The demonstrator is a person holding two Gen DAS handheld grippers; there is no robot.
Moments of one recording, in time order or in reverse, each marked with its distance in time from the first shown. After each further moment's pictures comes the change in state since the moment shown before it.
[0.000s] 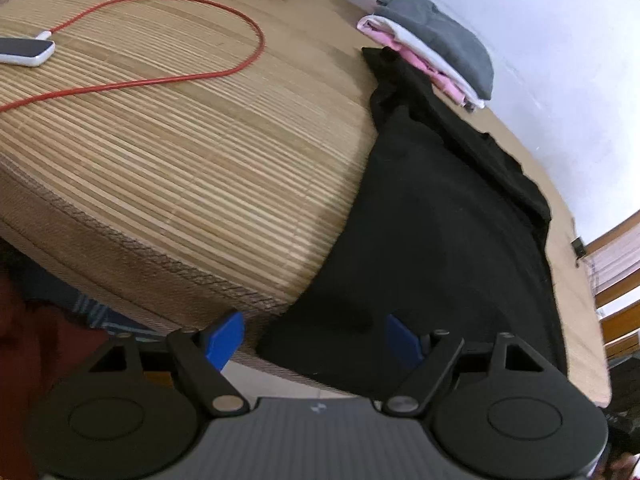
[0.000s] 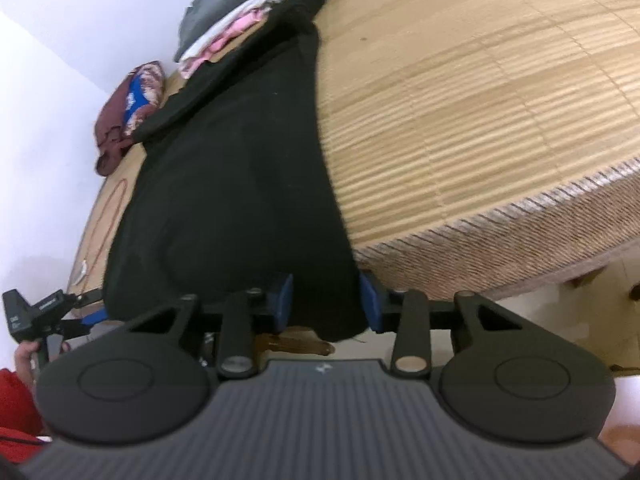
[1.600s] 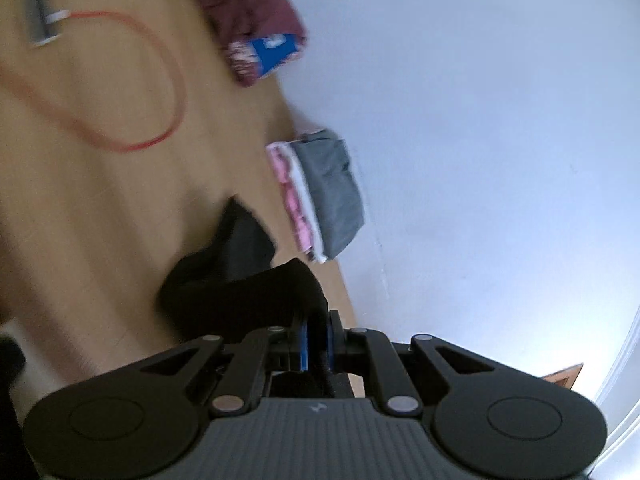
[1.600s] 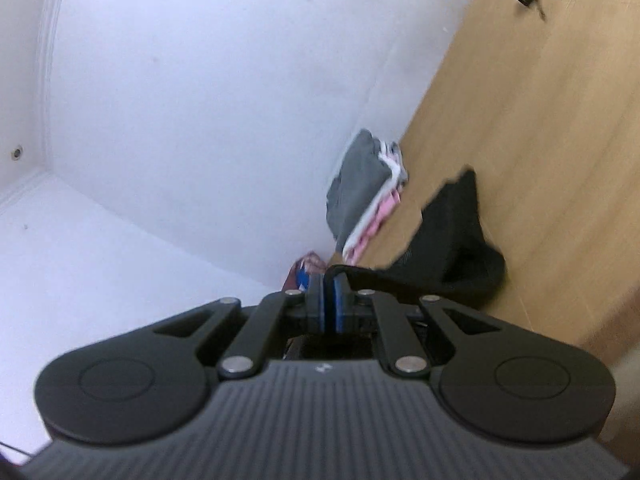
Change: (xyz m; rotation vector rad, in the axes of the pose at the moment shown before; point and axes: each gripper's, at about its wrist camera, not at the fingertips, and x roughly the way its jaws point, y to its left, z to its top) left arm -0.097 -0.045 0.073 -0.521 -0.289 -0.522; right arm -0.128 0.034 0.065 0.308 -0.496 0.501
